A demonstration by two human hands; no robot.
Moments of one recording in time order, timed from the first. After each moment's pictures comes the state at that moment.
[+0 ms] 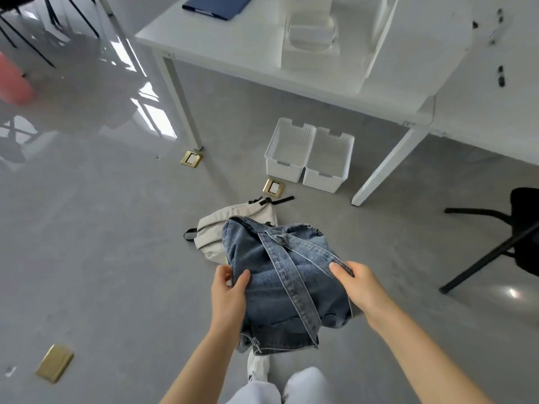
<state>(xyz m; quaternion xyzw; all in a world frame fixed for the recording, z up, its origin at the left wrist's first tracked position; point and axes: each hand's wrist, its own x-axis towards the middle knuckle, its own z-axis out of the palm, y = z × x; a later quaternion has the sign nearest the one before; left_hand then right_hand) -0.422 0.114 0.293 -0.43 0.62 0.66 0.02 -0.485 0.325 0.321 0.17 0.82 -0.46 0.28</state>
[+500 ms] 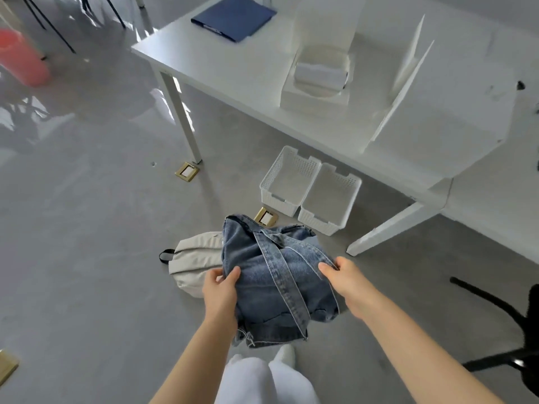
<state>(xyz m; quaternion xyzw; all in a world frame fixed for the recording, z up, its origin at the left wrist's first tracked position) -0.661 0.177 0.265 -0.56 0.45 0.70 -0.04 -0.765 0.367 0.292 0.16 0.82 -0.43 0.36</state>
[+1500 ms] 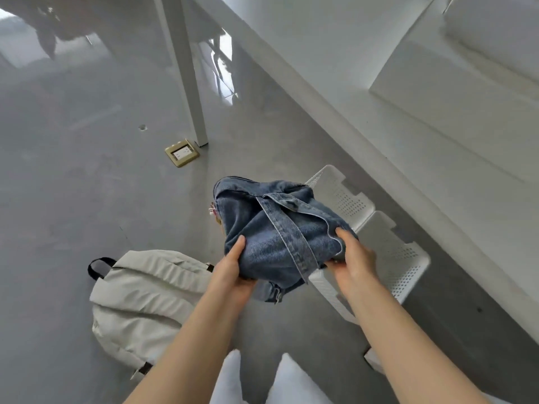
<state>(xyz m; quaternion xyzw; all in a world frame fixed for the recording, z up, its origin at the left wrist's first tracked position) -1.004 0.087 -0.050 -0.55 0.08 0.83 -0.09 -1.138 0.217 -0.004 0.31 0.64 -0.65 0.27</state>
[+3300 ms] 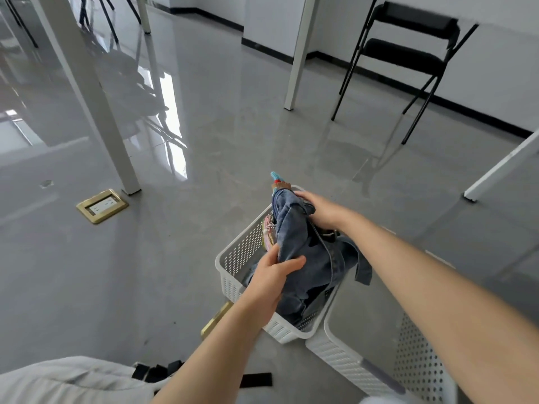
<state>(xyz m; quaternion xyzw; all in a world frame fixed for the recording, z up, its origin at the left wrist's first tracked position) -1.151 0.133 -0.255 -0.20 0.45 0.87 0.01 -1.336 0.194 -0.223 -0.30 0.87 -0.29 0.27</state>
